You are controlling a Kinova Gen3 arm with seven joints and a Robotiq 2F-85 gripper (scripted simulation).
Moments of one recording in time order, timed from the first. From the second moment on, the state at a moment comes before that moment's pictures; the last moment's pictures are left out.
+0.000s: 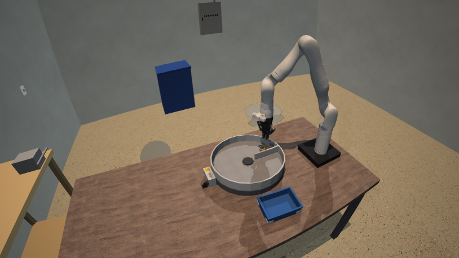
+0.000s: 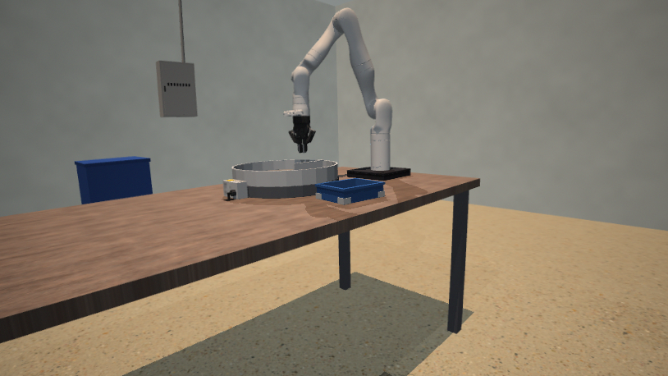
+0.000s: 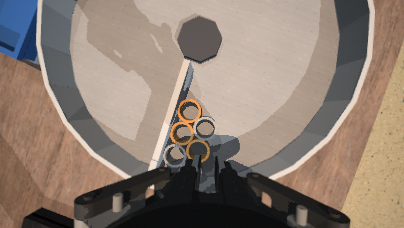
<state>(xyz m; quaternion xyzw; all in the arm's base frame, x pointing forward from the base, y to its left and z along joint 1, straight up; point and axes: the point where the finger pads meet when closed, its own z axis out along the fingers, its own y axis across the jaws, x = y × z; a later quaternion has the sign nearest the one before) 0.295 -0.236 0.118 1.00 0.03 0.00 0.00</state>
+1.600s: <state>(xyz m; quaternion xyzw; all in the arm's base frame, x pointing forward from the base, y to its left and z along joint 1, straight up) 0.295 -0.234 0.116 1.00 0.03 0.00 0.00</state>
